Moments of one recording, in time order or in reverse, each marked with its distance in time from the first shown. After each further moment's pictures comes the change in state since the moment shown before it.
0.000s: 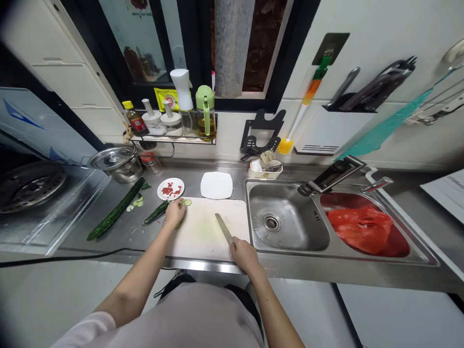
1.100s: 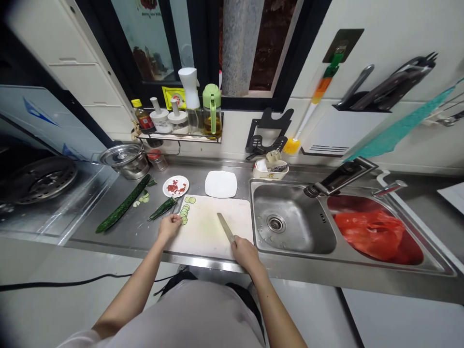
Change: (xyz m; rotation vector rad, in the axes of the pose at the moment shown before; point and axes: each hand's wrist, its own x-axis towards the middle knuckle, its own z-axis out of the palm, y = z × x) left_hand -0.054 -0.059 0.003 -0.271 -0.082 -0.175; right_hand 0.006 -0.004 0.004 -0.006 -0.012 -0.005
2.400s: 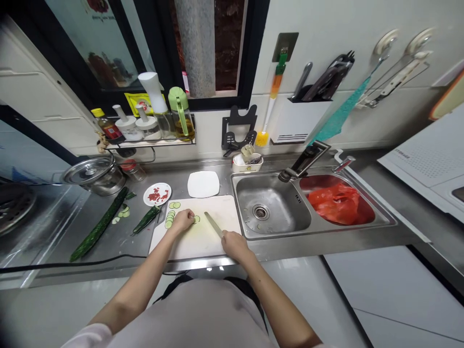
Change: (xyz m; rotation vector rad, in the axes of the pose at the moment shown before) left_hand 0.010 0.090 0.054 0.339 -0.320 0.377; right_hand -0.015 -0.003 -0.010 -0.017 0.002 -0.006
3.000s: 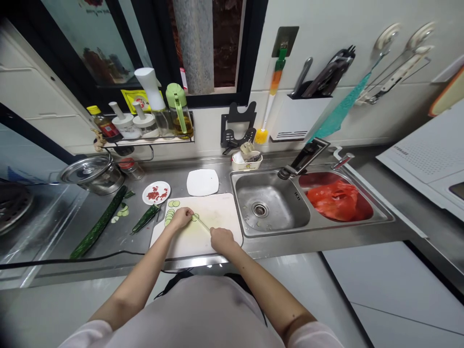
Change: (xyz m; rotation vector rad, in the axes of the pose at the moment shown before) left_hand 0.007 -0.005 -0.004 -0.056 -0.053 0.025; right_hand 0.020 -0.037 0.003 -0.109 -0.042 -0.094
